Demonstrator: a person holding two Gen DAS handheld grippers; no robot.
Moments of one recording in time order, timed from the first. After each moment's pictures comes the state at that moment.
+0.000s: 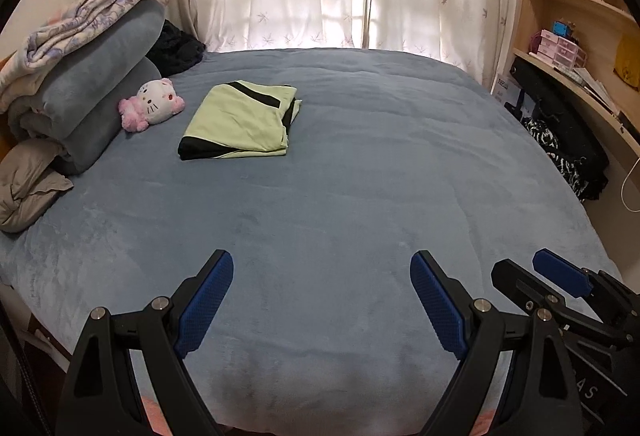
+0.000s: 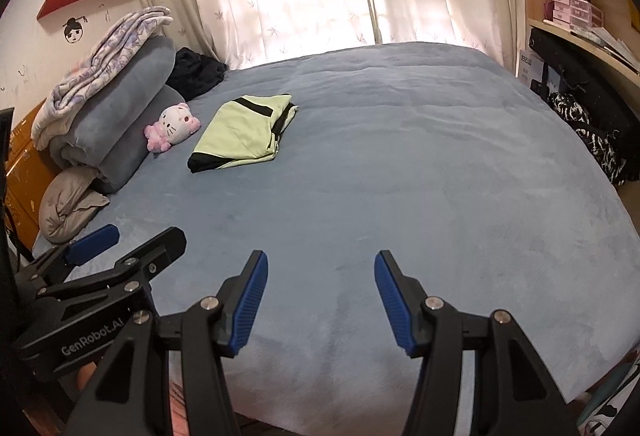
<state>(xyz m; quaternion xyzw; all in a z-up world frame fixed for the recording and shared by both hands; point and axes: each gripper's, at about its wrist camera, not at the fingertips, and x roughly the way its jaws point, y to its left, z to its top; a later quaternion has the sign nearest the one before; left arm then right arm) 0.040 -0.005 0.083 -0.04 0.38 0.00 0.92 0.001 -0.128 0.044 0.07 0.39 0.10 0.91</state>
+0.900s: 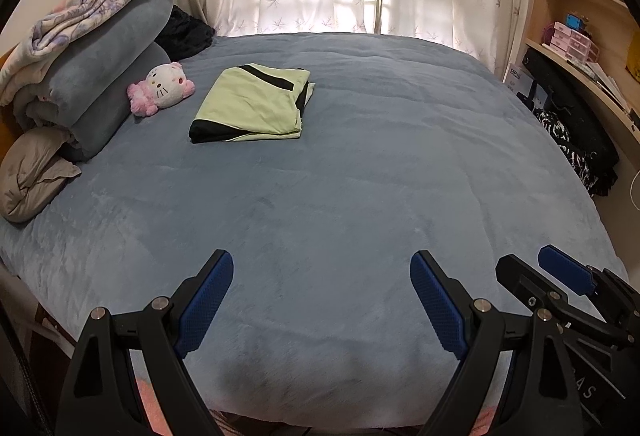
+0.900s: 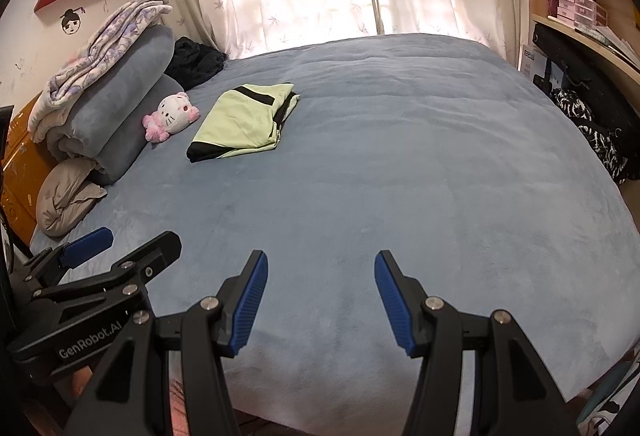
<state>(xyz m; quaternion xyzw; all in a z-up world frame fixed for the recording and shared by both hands) 0.044 0.009 0.073 -0.04 0.41 0.01 0.91 0.003 -0.114 0.039 0.06 0.41 0.10 0.91</state>
